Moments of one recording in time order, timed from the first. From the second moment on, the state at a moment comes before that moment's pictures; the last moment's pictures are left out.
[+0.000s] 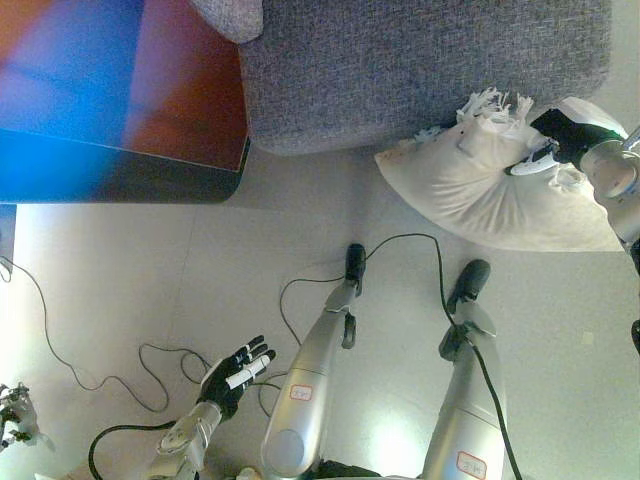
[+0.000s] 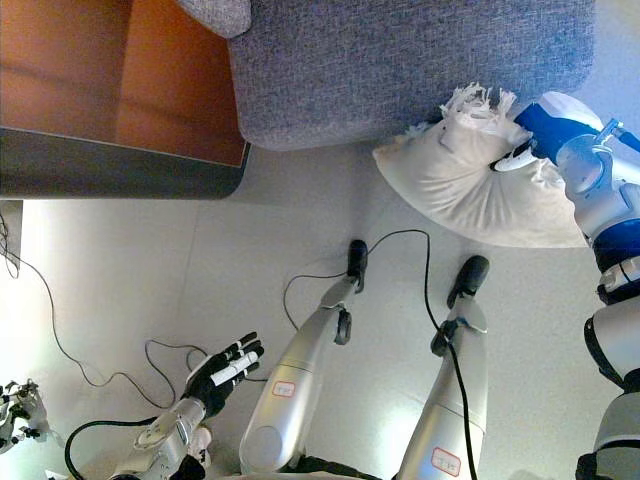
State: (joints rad) left arm 0.02 0.38 -0.28 0.82 -0.68 -0.26 -0.27; right arm -1.14 -1.00 0.69 0.98 -0.13 -0.03 0.12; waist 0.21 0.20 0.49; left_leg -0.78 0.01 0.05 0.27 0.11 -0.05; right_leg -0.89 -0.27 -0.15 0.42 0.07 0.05
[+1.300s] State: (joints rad) left arm 0.05 0.39 -0.05 1.12 -0.46 -0.17 -0.24; right arm -0.88 -1.02 0.52 0.71 0.05 -0.09 0.58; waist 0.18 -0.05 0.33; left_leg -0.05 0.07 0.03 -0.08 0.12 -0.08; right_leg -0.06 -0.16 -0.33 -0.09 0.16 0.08
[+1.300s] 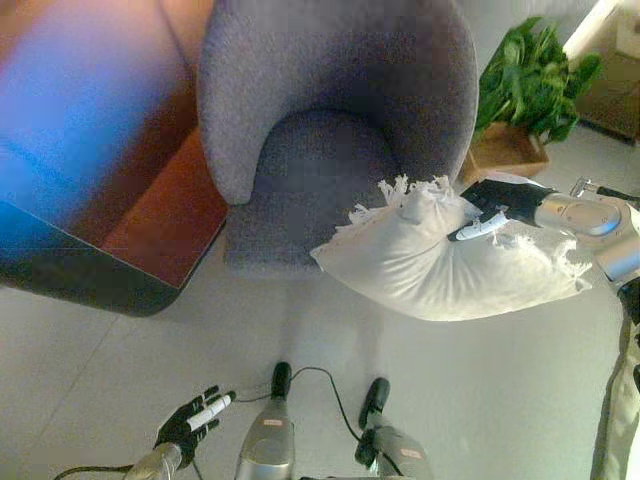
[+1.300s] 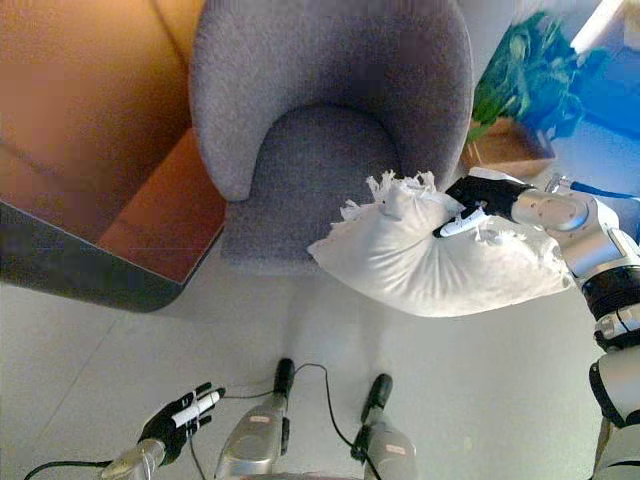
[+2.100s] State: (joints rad) left arm 0.12 0.36 -0.05 1.22 -0.39 -0.14 -0.16; right arm -1.13 -0.85 0.66 1.03 0.15 0.23 0.58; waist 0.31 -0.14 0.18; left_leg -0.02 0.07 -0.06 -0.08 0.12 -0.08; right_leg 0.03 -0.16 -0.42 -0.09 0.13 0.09
